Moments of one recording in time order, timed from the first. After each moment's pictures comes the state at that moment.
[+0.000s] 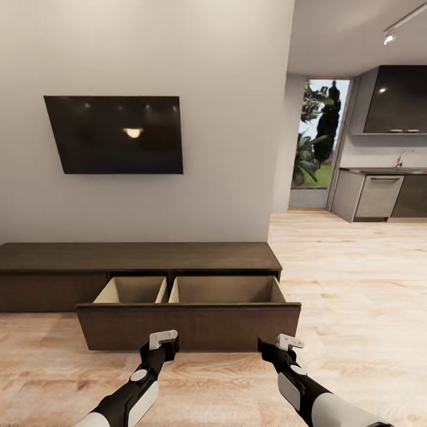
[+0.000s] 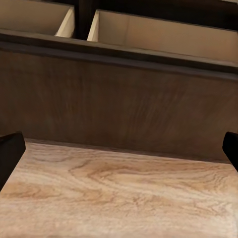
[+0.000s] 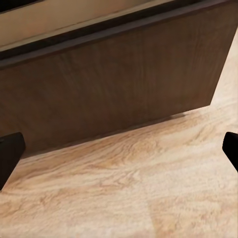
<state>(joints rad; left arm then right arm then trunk) -0.53 -0.02 -0.52 -0.45 0.56 -0.21 0.21 -0.65 0.04 0.24 -0.16 -0.48 -0.23 -0.07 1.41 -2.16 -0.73</state>
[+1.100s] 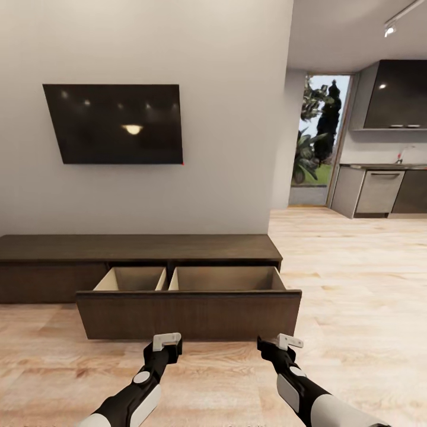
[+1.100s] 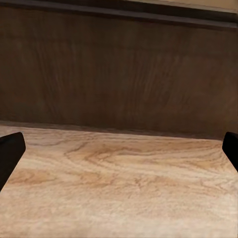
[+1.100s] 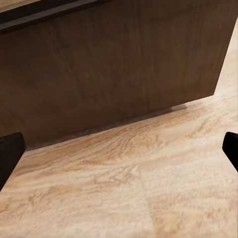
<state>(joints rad) -0.53 -0.02 -0.57 -0.44 0.56 -0.21 0.21 -0.64 0.05 0.24 -0.15 -0.48 -0.28 -0.07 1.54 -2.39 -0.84</state>
